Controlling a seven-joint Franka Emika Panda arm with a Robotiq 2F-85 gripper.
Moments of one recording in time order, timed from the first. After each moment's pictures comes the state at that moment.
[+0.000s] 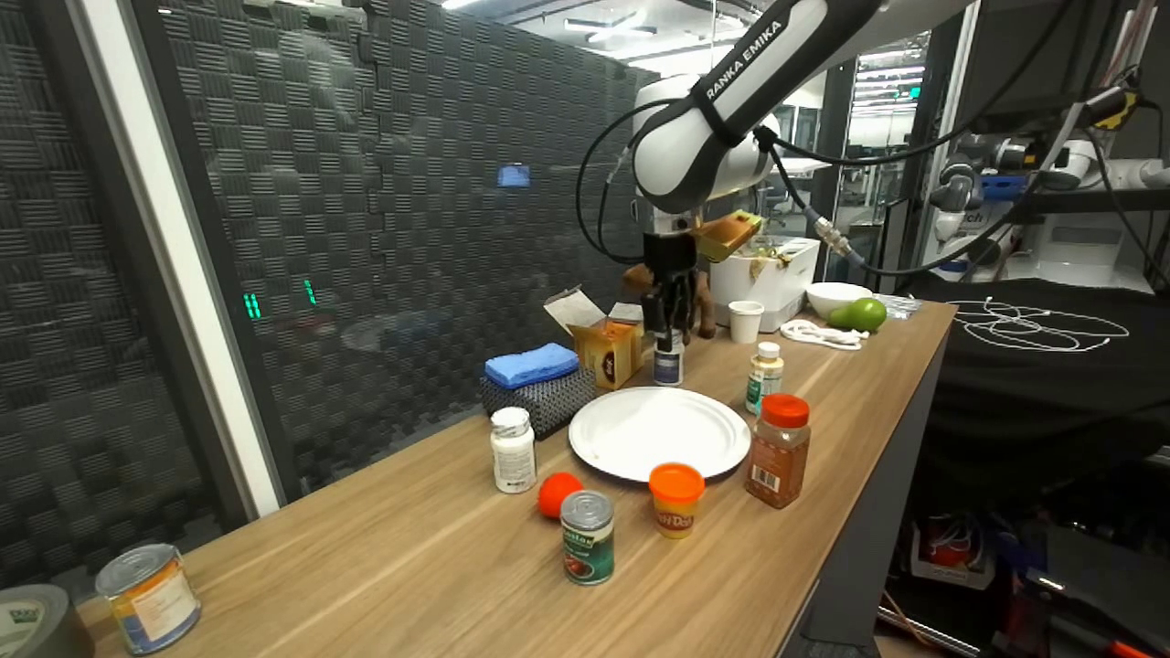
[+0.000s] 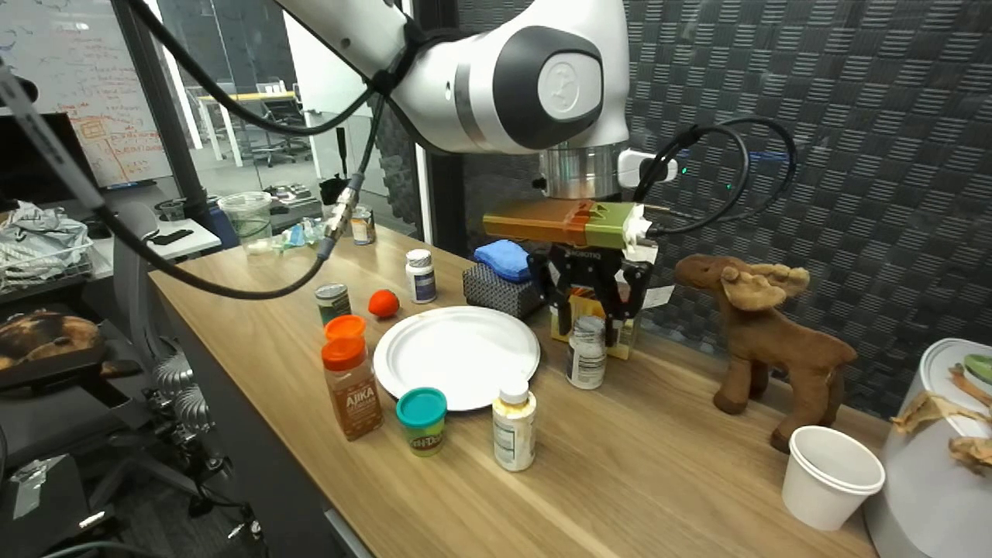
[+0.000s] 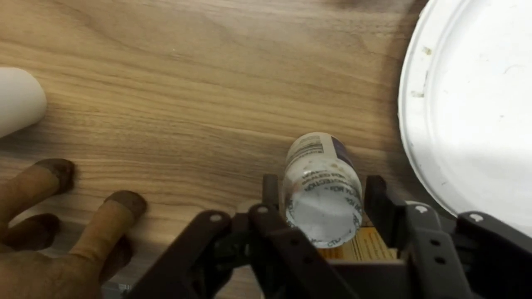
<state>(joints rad) -0.11 0.53 -0.07 -1.68 -0.13 2.26 -0.25</state>
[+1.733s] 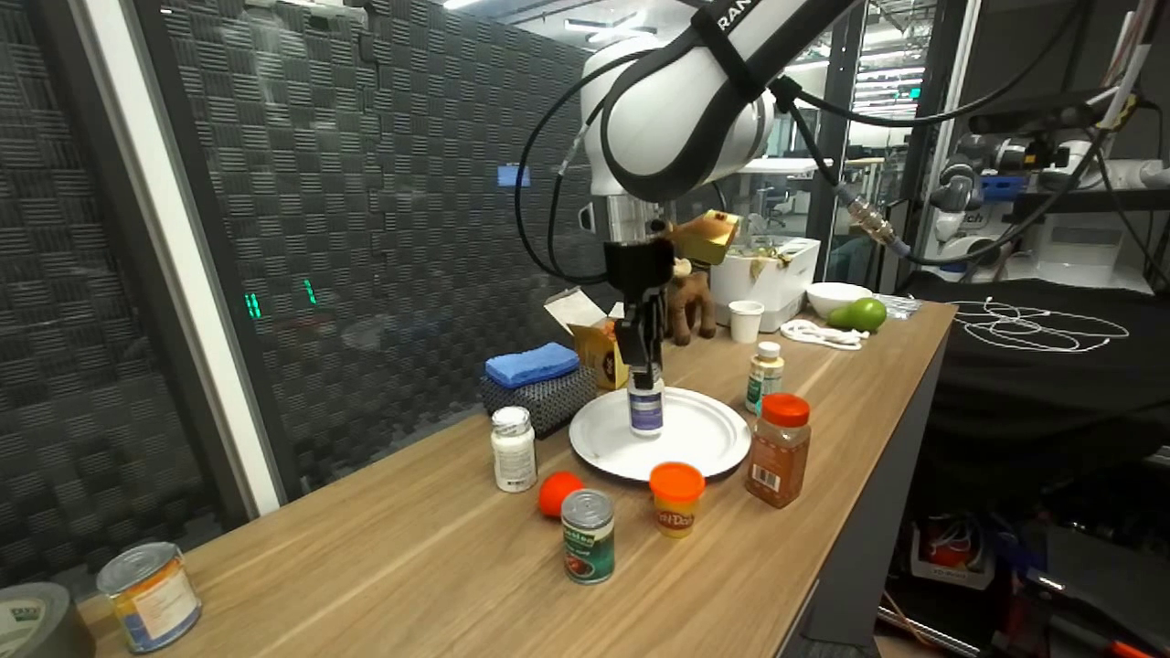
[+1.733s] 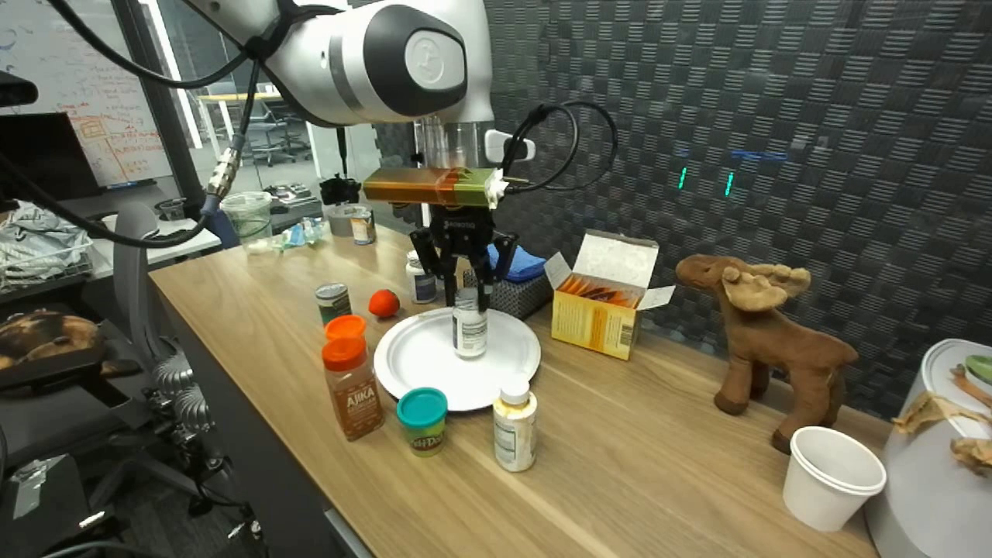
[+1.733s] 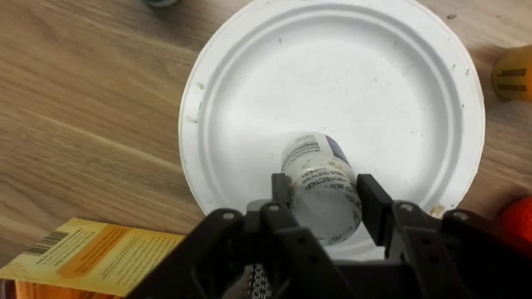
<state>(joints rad) 0.00 0.36 0.03 -1.90 -0.15 2.22 -0.26</state>
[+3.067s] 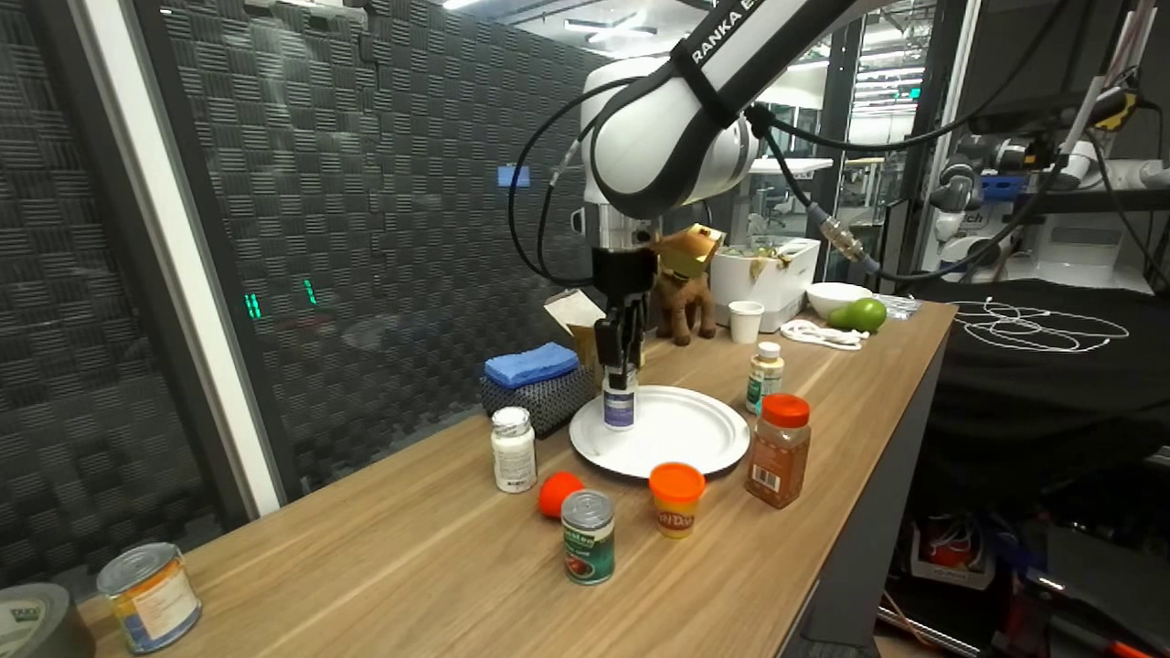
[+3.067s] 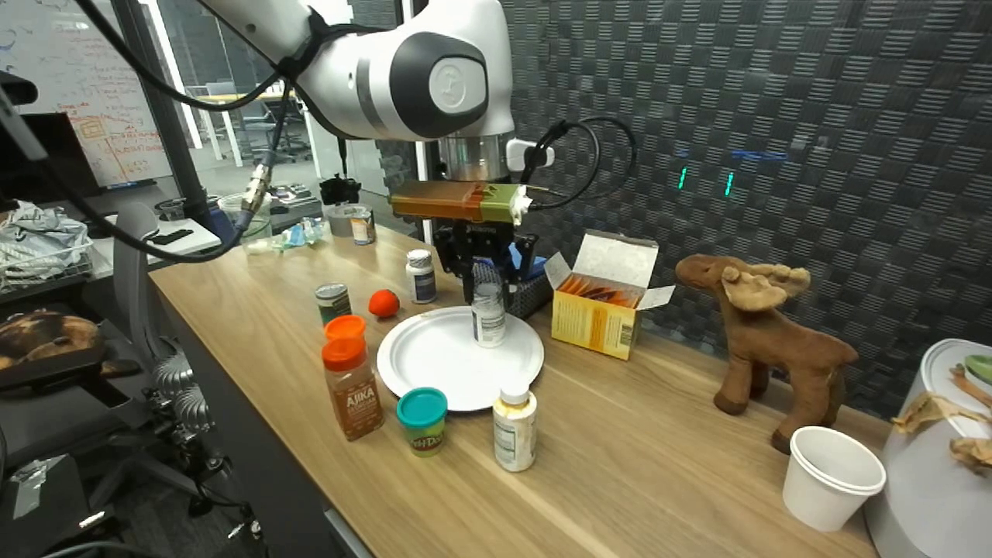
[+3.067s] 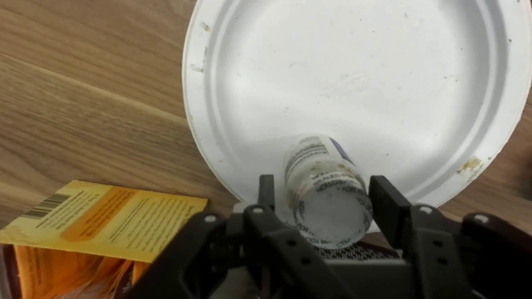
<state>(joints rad) -0.02 0.44 0.03 -1.84 -0.11 2.31 -0.29</state>
